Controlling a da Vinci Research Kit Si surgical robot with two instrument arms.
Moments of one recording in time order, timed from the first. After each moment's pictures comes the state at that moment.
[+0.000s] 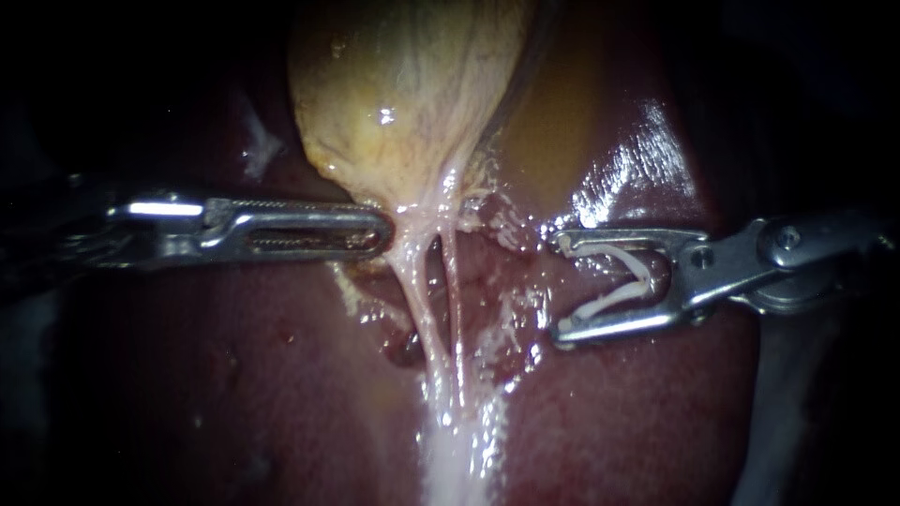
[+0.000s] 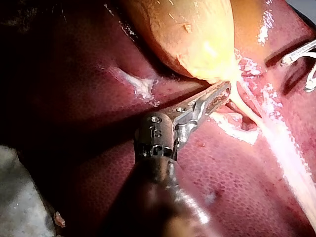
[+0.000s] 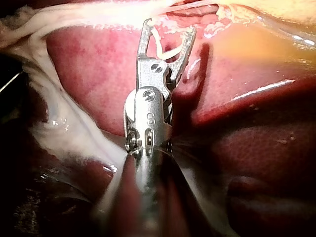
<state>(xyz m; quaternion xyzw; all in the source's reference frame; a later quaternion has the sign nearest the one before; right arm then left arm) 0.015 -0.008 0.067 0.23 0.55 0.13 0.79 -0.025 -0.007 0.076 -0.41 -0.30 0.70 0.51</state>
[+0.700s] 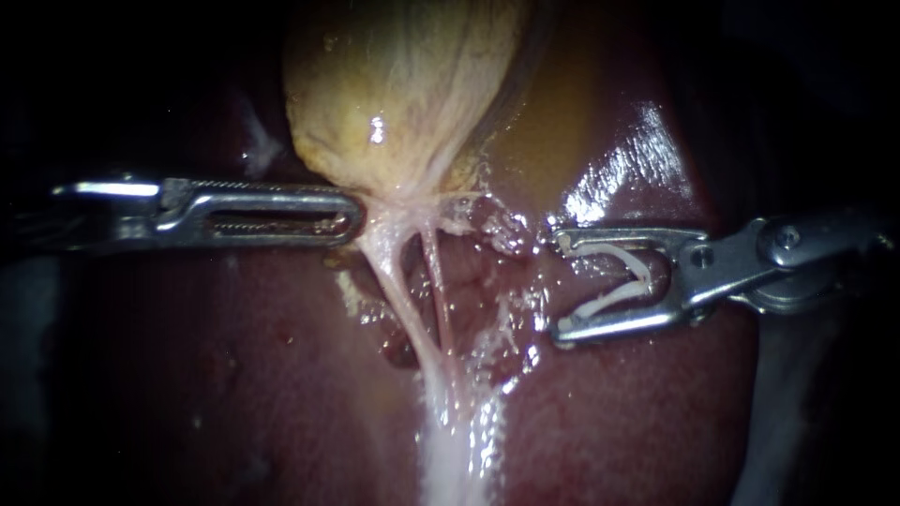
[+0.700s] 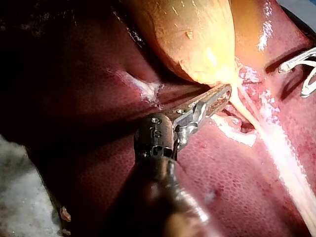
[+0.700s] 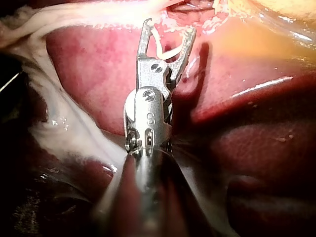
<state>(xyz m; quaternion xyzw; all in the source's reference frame) 0.015 -0.008 0.067 0.23 0.55 0.13 0.79 -0.023 -0.007 0.073 -0.42 -0.31 0.69 0.51</state>
